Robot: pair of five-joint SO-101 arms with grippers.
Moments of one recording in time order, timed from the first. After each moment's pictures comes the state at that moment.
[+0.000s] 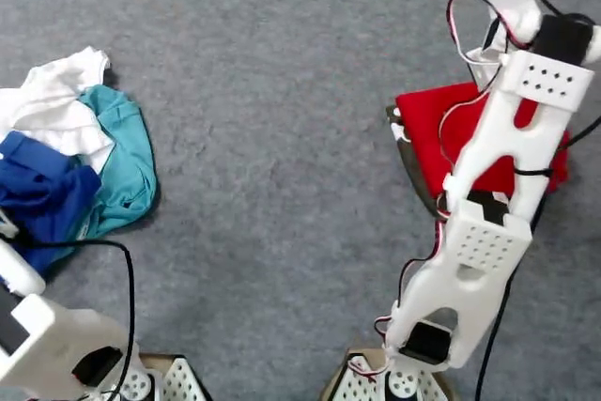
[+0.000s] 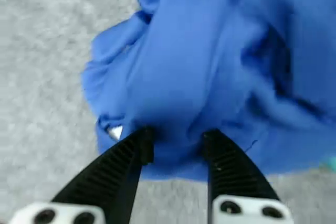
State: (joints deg) left arm -56.2 1.7 20.0 71.7 -18.1; right arm 15.6 36.4 -68.6 101.2 29.1
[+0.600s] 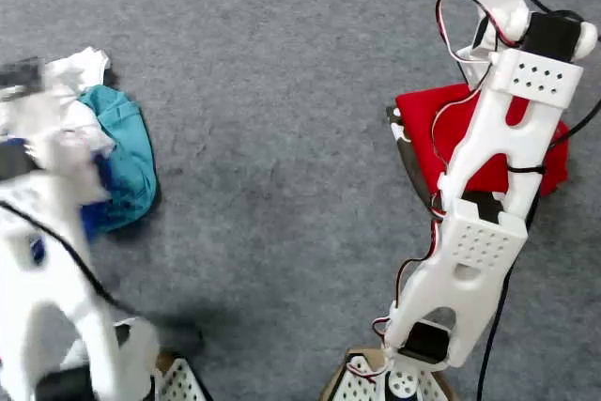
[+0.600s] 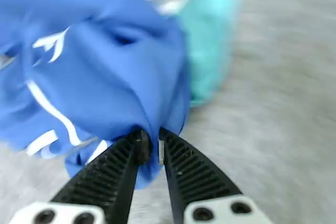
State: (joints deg) left arm -18.3 -34.1 22.3 86.5 -10.4; right arm 14.4 36.4 -68.6 101.2 29.1
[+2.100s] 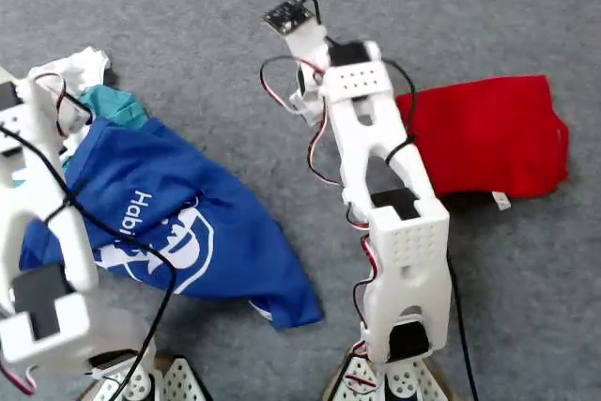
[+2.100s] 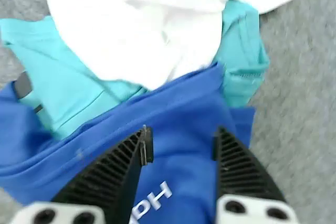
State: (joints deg) left arm -26.1 0.3 0.2 73.8 21.9; right arm -16.0 36.4 -22.9 66.4 16.2
